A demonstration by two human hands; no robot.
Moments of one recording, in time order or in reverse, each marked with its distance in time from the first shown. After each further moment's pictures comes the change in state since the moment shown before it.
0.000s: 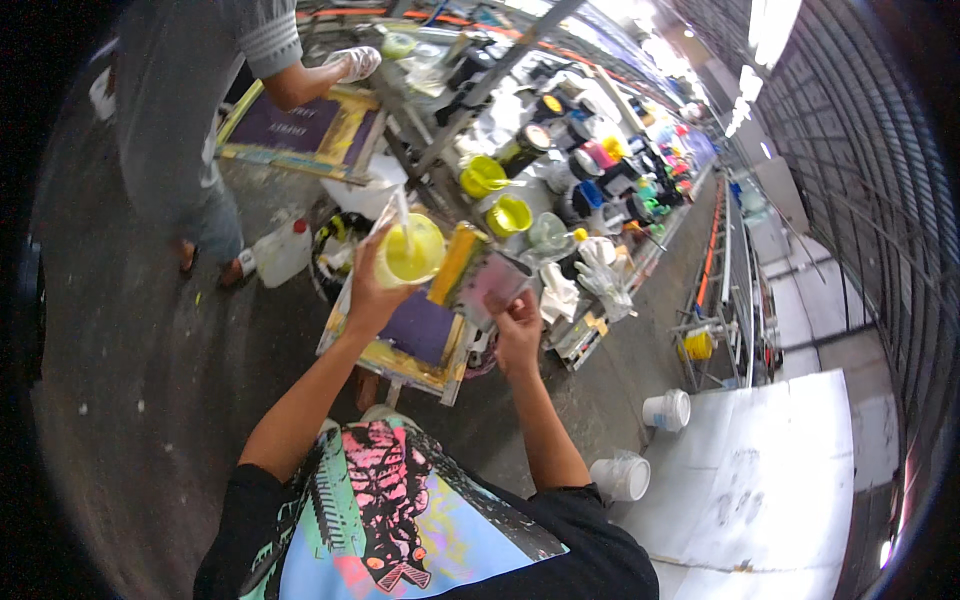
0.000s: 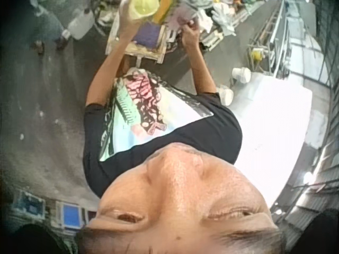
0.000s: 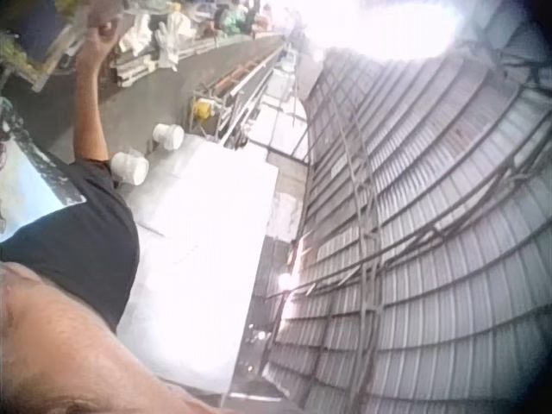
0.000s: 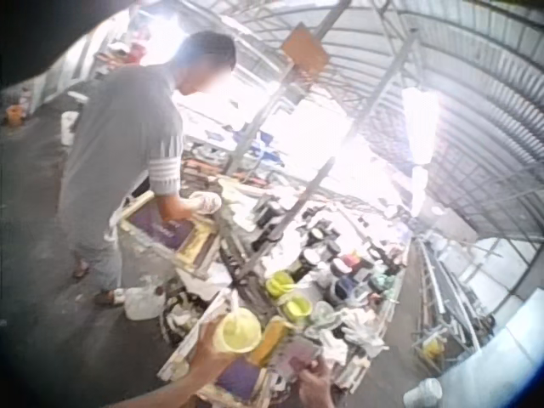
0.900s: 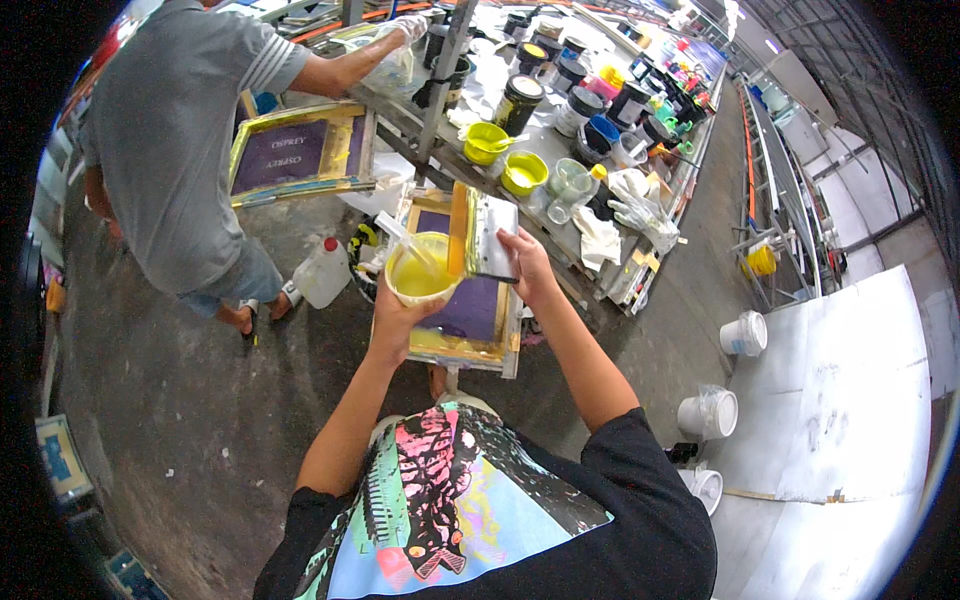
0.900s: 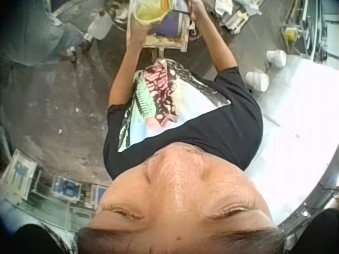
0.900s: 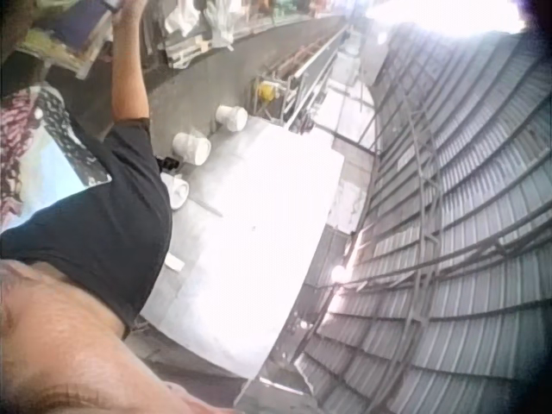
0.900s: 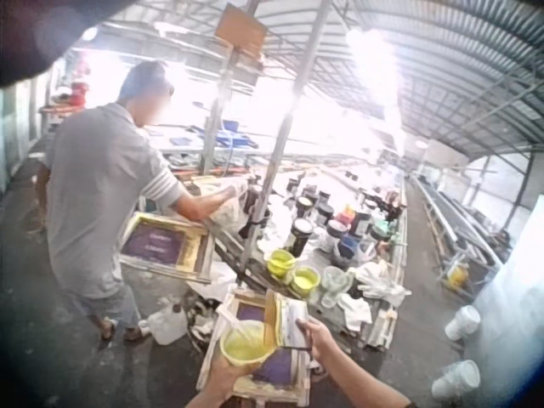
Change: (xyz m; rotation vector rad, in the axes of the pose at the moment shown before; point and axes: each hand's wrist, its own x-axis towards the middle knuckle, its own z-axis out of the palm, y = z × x) left_hand -0.037 0.010 -0.013 -0.586 -0.316 -0.486; right_hand 0.059 0.046 -0.016 0.337 0.072 0.434
